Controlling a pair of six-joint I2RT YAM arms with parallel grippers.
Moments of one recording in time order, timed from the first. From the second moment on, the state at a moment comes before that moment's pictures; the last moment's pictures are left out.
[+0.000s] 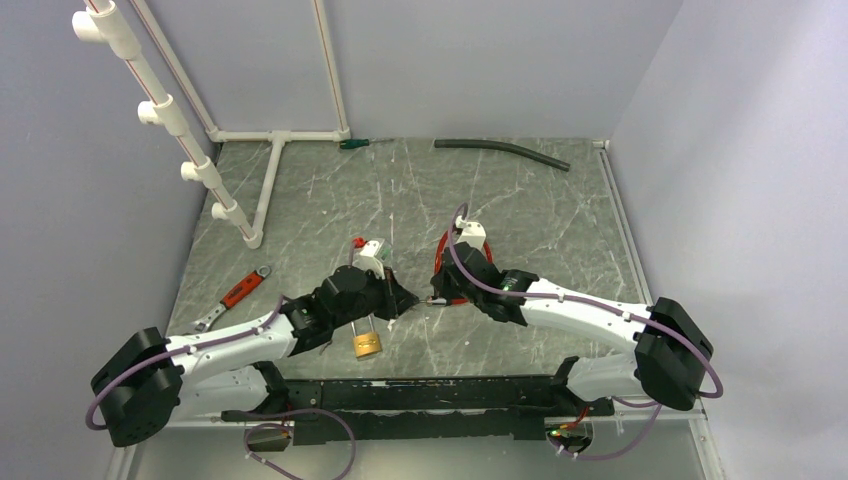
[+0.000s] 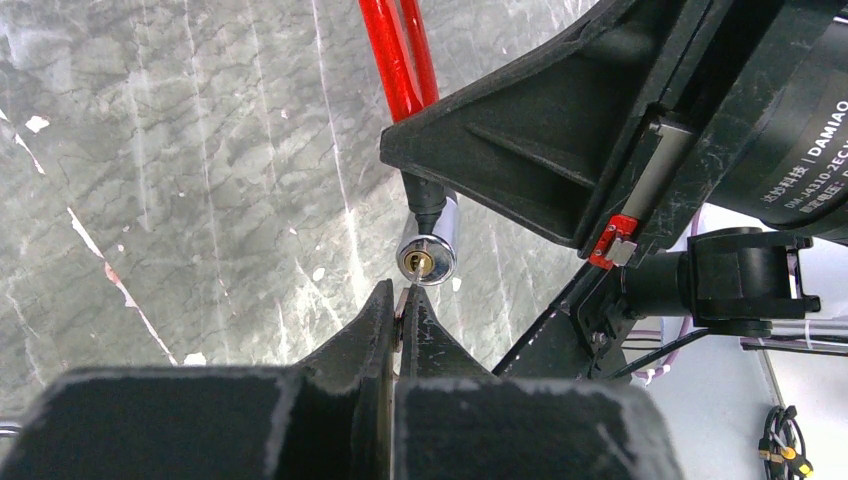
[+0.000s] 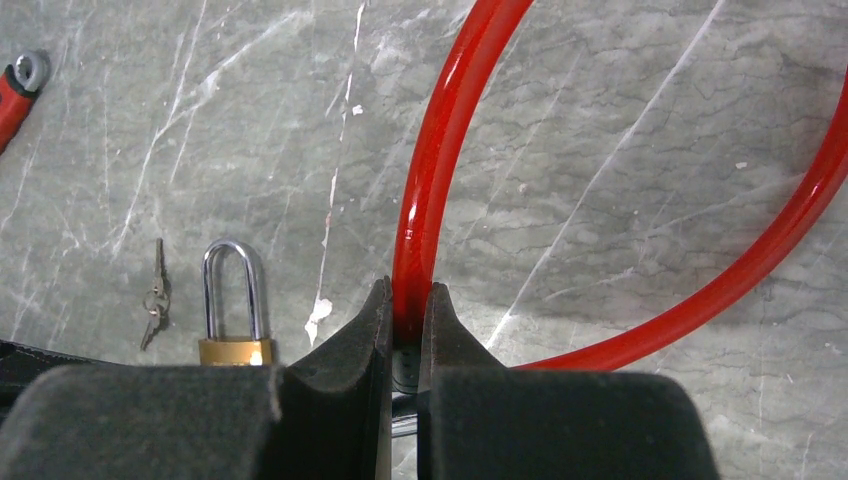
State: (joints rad) left arm -0.93 1.08 0.46 0.24 0.01 -0.73; right arm 0.94 1.28 0.77 -0.19 0.33 0.77
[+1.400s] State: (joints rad) left arm -0.93 1.05 0.43 0.23 -0.01 -0.75; right arm 0.96 1.28 0.77 -0.19 0.34 0.78
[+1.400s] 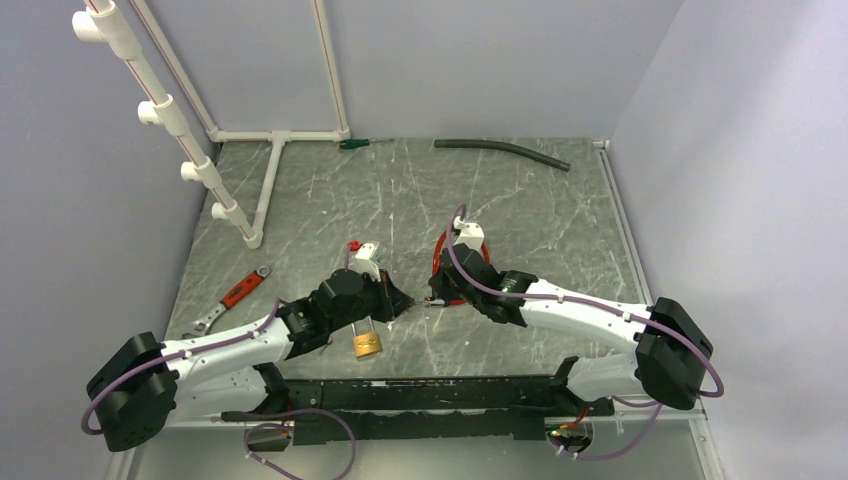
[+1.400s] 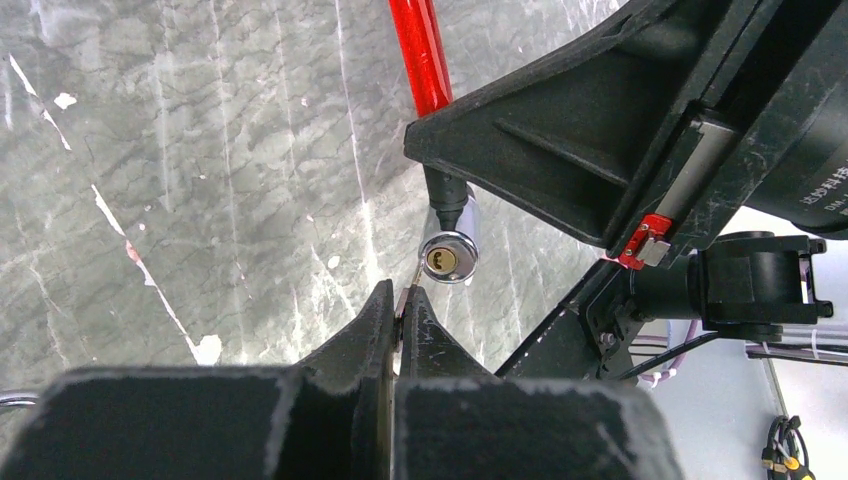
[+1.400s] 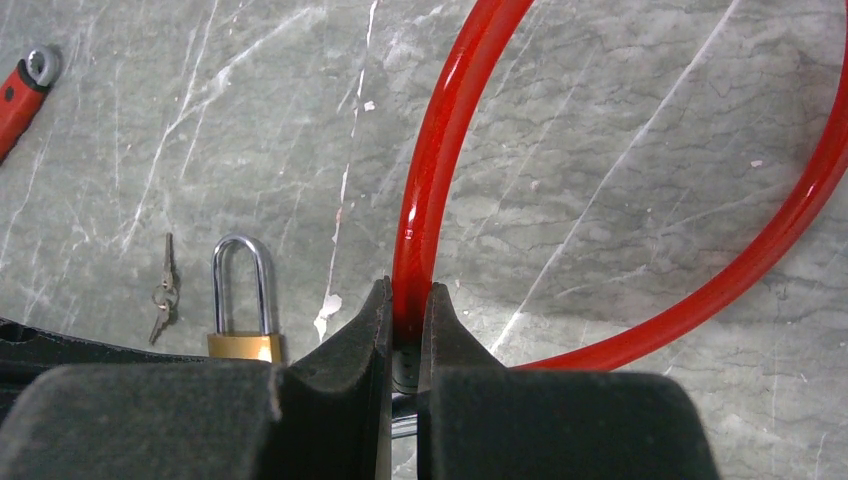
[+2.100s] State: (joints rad) left arm -0.93 1.02 0.43 0.22 -0.01 -0.75; right arm 0.97 1.30 0.79 -0.19 0.37 0.78
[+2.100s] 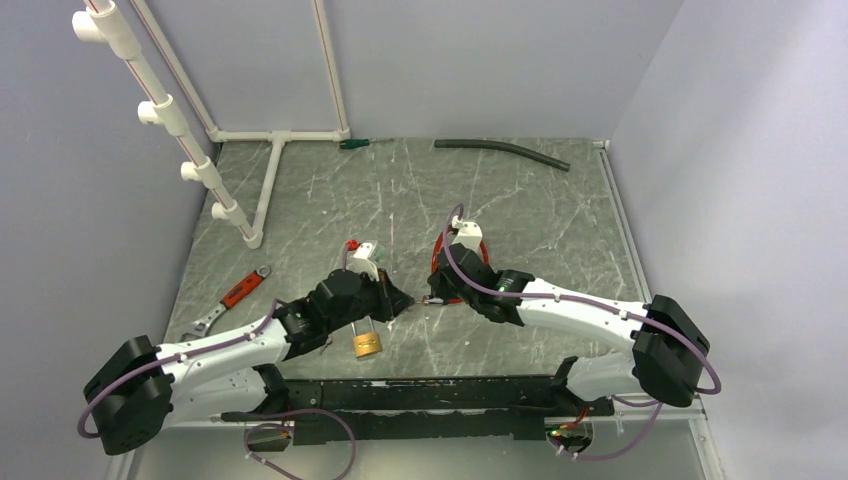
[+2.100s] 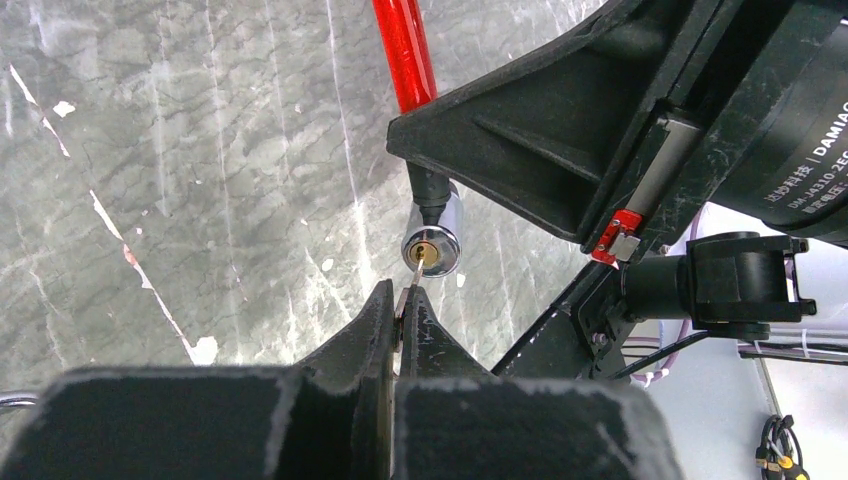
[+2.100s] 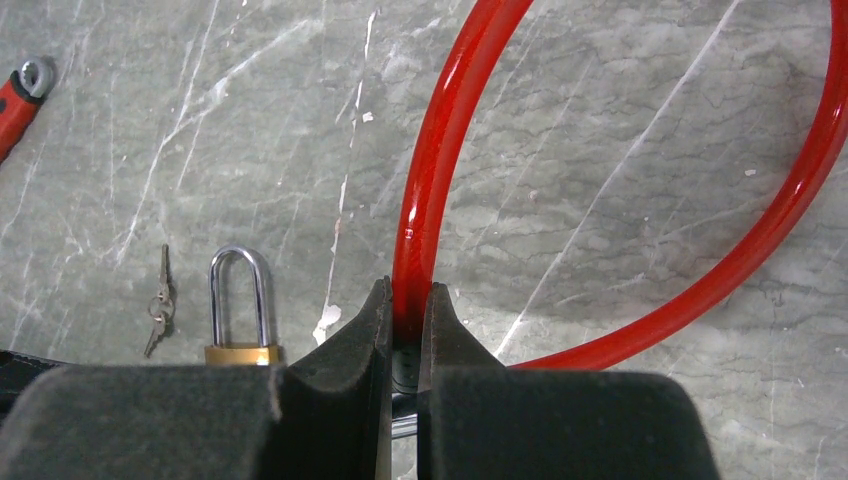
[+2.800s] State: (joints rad) left arm -0.93 1.06 0.43 0.26 -0.01 -0.75; right arm 0.98 1.31 0.79 -0.21 0.38 0.78
